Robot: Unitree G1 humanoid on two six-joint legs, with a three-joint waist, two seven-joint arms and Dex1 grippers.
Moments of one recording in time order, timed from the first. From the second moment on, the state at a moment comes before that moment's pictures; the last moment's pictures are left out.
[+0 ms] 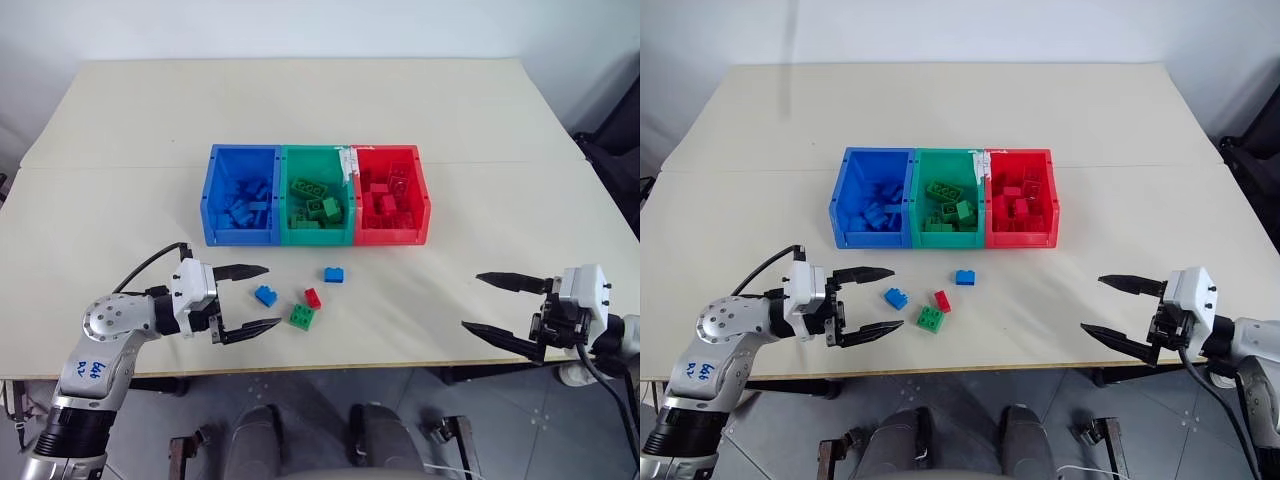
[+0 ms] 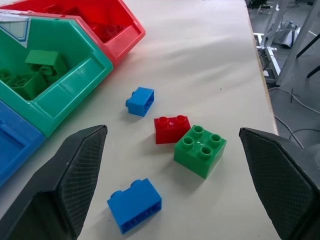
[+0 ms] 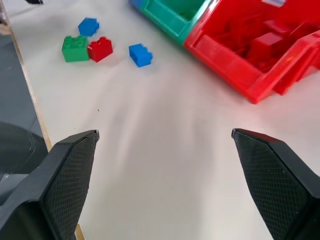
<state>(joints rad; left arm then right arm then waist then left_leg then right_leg) -0.12 0.66 0.07 -0.14 -0.44 0.08 -1.07 0.07 -0.80 -0.38 -0.14 0.53 0.15 1.27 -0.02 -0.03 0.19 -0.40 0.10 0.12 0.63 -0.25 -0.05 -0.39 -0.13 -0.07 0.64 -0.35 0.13</state>
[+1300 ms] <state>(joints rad) 0.27 0.58 0.40 -0.28 -0.48 0.07 -0.86 -0.62 -0.38 0.28 0.16 0.22 0.42 1.06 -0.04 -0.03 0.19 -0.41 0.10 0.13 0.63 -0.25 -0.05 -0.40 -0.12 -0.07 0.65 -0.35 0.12</state>
